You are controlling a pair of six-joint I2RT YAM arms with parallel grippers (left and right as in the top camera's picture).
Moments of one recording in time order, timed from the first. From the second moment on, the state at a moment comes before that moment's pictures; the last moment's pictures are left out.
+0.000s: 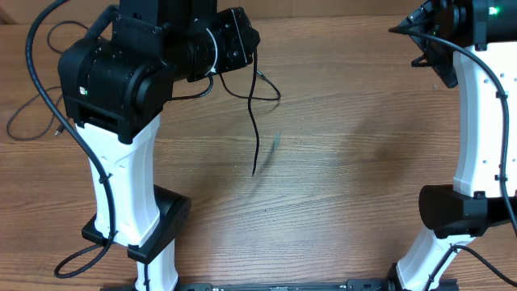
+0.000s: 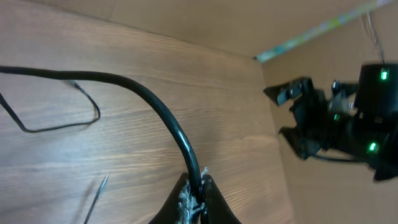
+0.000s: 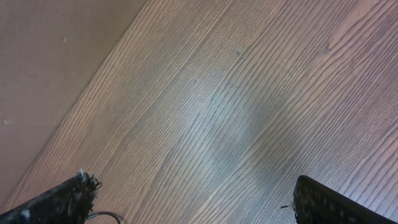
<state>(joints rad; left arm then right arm) -0.41 2.06 3.13 -1.69 0.31 -0.67 0.04 1.97 2.45 -1.59 0.31 0.93</state>
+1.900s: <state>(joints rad) -0.01 1.67 2.54 -1.69 0.10 -0.90 0.04 1.97 2.45 -1.59 0.31 0.93</state>
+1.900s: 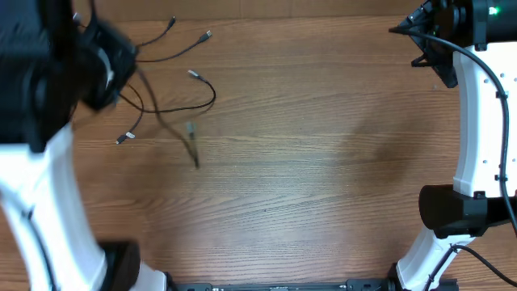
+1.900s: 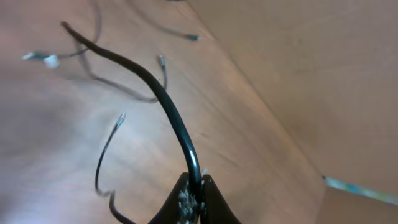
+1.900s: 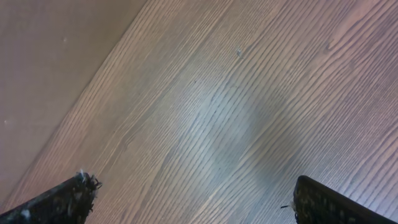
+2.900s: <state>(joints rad) 0.72 1.80 1.83 -1.44 -0.25 -1.16 0.04 1.97 2.45 -1.59 0.31 0.93</state>
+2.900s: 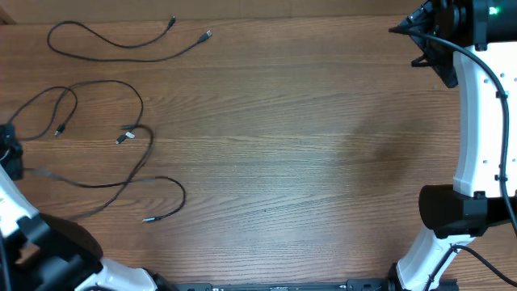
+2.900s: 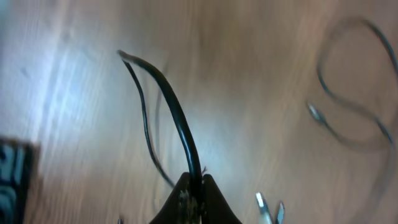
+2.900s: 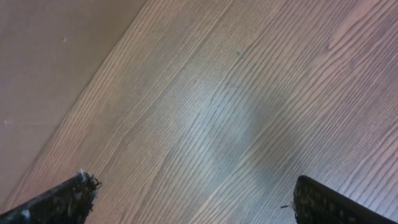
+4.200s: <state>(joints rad) 0.54 2.10 1.72 -1.22 0.14 -0.20 0.04 1.97 2.45 -1.59 0.31 0.93</state>
